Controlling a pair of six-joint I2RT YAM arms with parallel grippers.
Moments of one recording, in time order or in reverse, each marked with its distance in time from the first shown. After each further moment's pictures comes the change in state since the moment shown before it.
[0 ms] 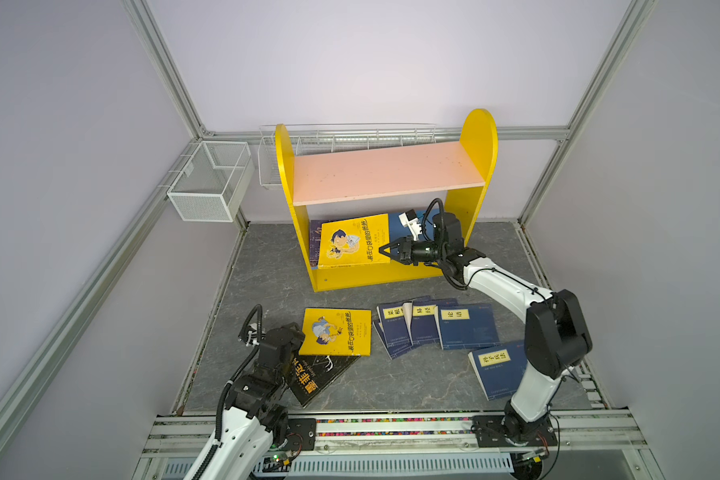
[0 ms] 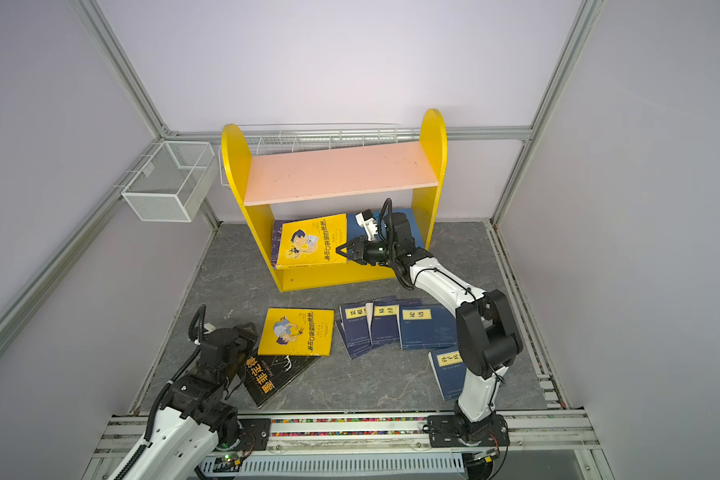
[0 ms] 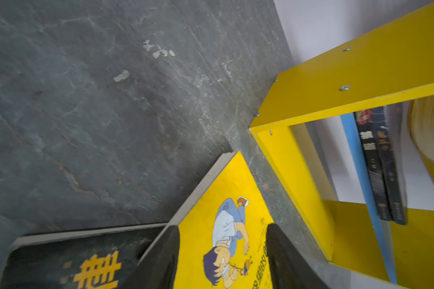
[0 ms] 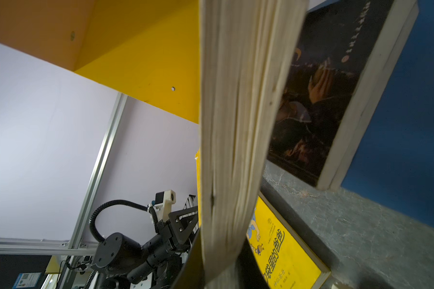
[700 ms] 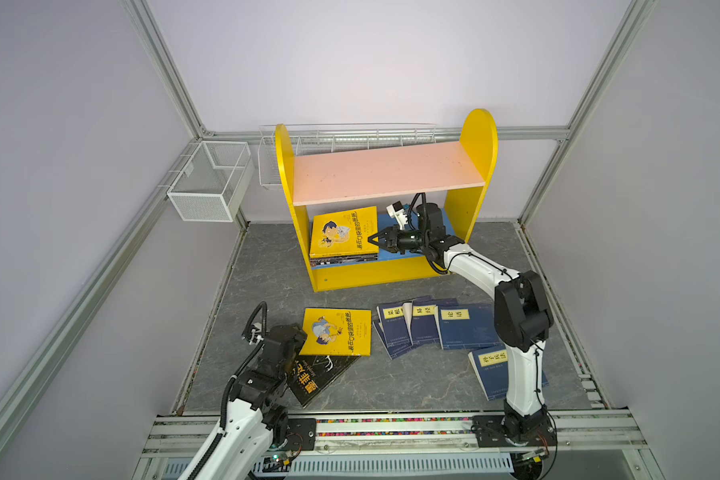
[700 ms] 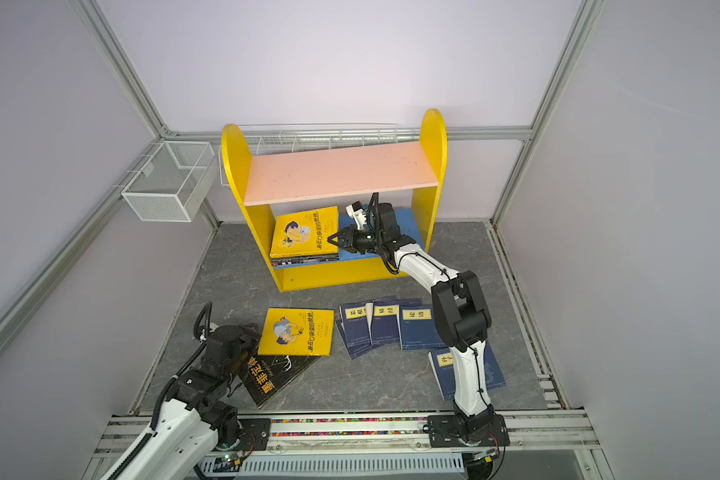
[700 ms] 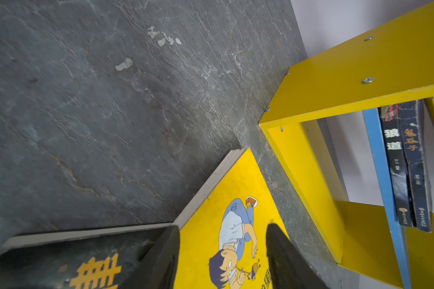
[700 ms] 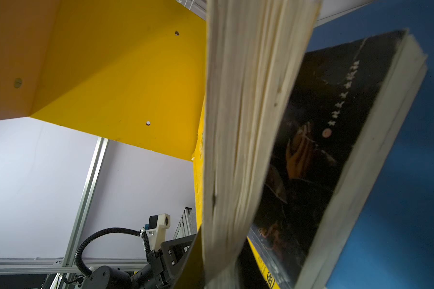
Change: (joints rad) left arm 0.000 0.082 0.000 0.053 0.013 -0.004; right arm 0.000 0.244 0.270 -0.043 -0.020 0.011
